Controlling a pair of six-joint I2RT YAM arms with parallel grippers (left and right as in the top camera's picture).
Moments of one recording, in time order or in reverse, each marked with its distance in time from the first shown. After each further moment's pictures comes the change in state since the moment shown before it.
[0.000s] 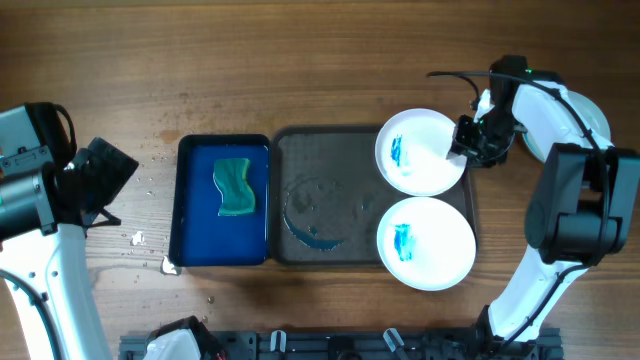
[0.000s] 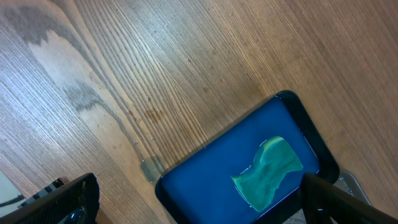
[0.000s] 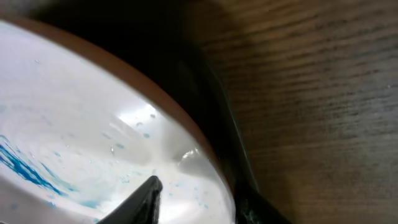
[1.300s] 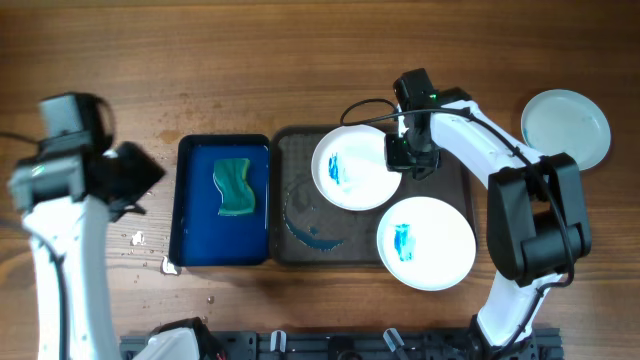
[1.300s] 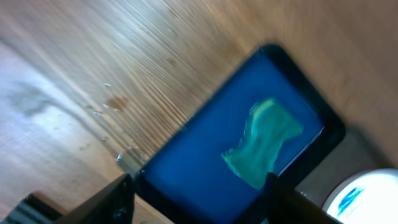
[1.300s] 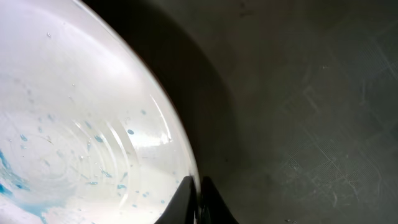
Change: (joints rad) left arm -0.129 0.078 -0.110 0.094 0.082 0.085; right arm 0.384 -0.071 -0.119 0.163 0.121 0.015
